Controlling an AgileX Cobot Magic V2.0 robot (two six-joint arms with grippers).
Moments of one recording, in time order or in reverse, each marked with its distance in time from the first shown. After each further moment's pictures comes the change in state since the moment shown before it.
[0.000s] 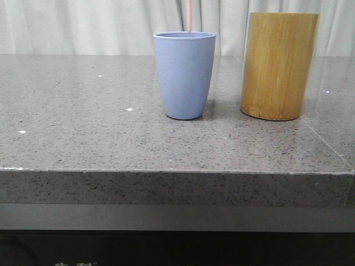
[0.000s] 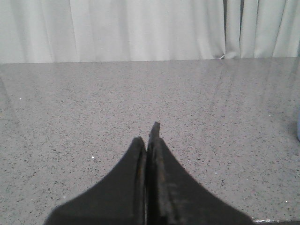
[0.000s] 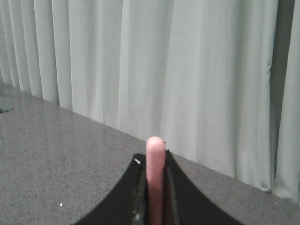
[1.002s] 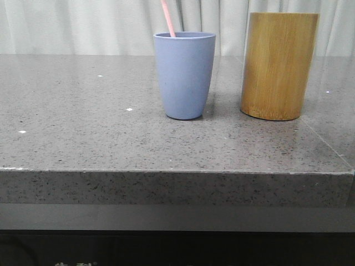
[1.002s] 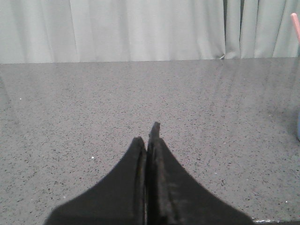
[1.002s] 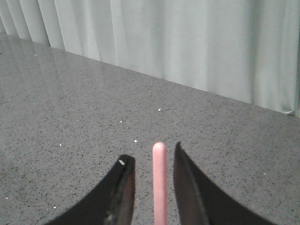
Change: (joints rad) left arm 0.000 0.000 0.000 0.000 -0.002 0.000; right arm 0.000 0.155 0.000 0.081 0.044 0.007
